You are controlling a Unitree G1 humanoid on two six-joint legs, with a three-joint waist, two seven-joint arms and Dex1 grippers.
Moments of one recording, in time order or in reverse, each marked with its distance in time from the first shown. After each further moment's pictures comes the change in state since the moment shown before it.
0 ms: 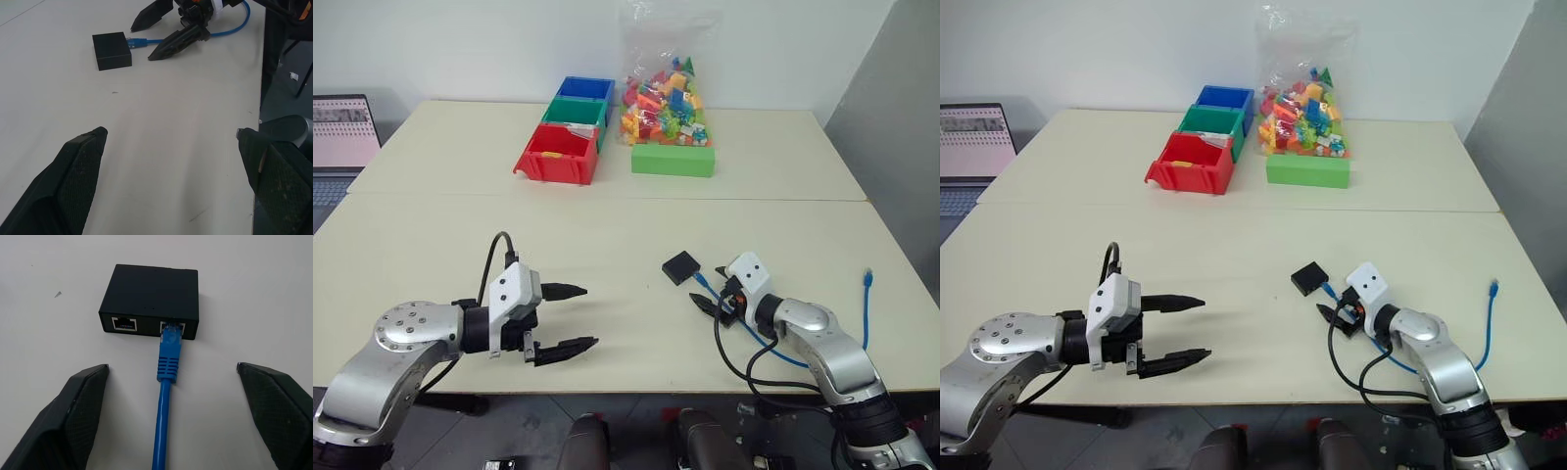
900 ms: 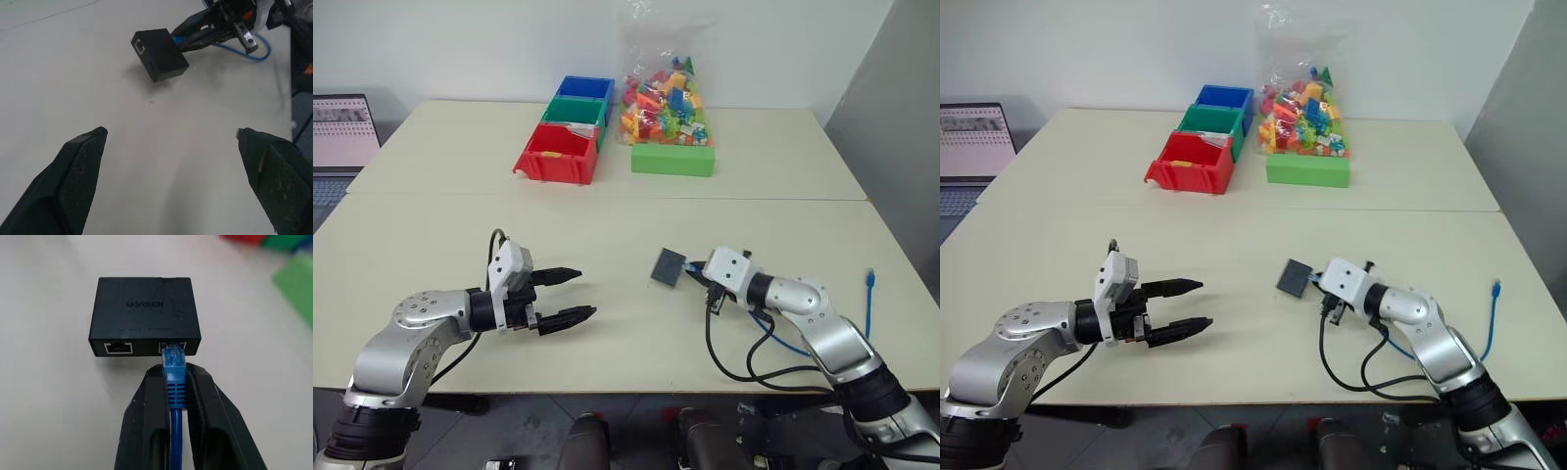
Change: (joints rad) left arm -0.177 -0.103 -0.030 0.257 -0.117 0.118 -0.002; right arm -0.206 -0.130 0.181 0.033 -0.227 -0.429 0.155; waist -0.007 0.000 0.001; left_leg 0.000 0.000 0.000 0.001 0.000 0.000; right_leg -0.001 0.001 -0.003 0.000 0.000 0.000
